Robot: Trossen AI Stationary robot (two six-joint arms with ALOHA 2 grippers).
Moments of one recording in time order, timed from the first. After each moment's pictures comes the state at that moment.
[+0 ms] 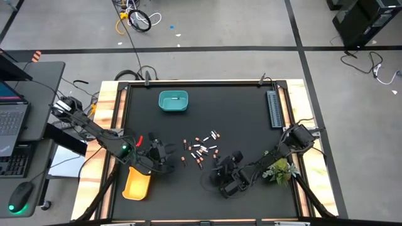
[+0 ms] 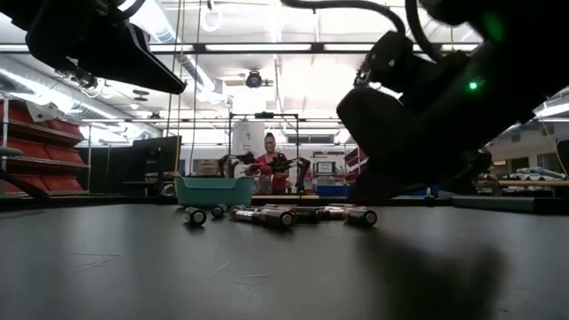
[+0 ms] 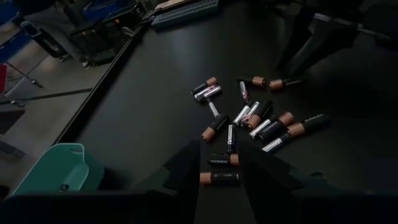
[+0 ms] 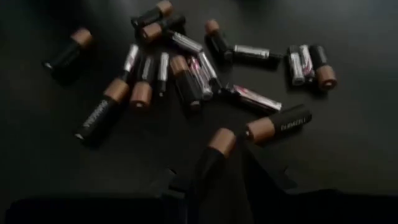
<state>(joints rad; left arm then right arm) -0.58 1.22 0.62 -0.10 -0.88 -0.22 0.56 2.04 1.15 -0.44 0.91 1.27</state>
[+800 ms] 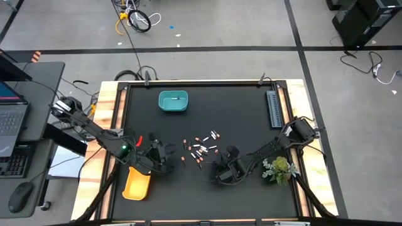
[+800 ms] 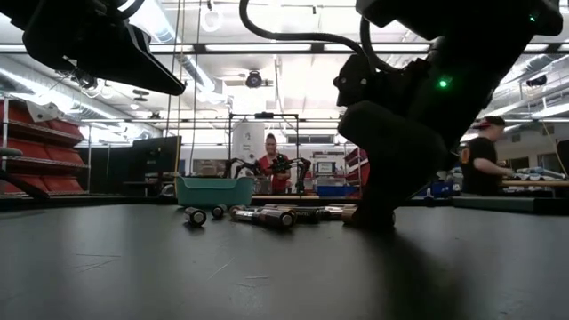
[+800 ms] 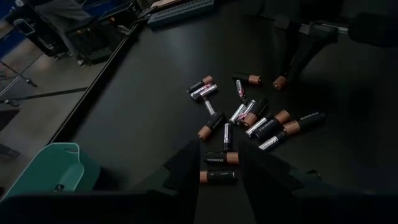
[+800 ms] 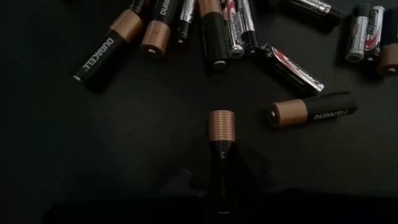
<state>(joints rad) -0.58 1.22 0.62 -0.10 -0.86 -0.22 0.46 2.03 1.15 -0.47 0.52 0.98</state>
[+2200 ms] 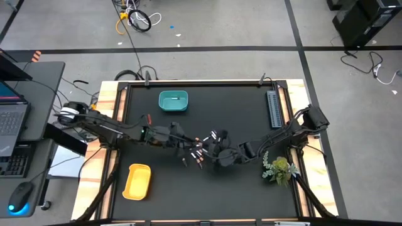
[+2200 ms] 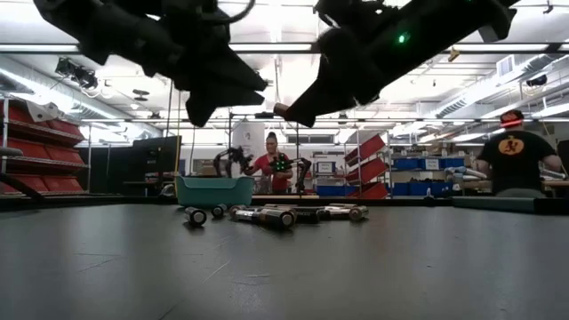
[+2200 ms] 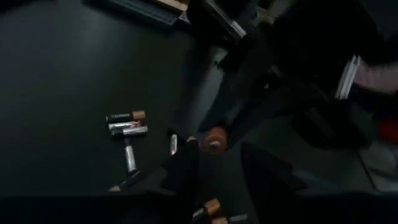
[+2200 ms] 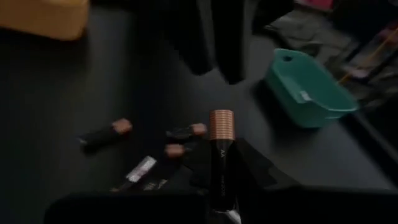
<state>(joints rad) -0.15 1.40 0.62 0.42 -0.17 -0.47 0.33 1.77 0.94 0.24 0.70 0.07</state>
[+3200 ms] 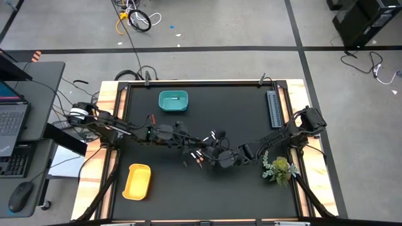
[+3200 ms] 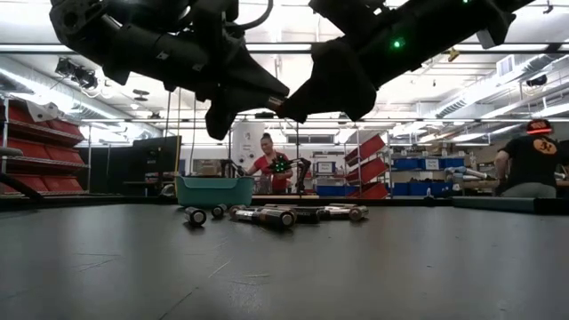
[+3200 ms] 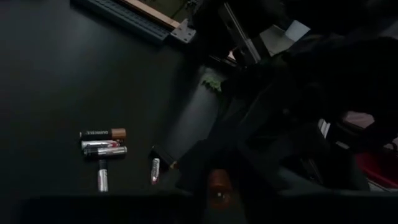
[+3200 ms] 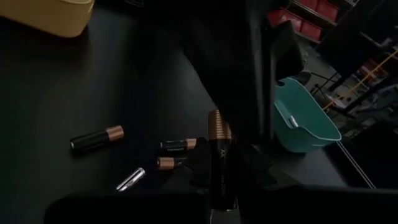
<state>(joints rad) -0.11 1.53 0.62 0.66 -0.11 -0.52 0.34 1.80 0.94 0.35 0.73 -0.10</state>
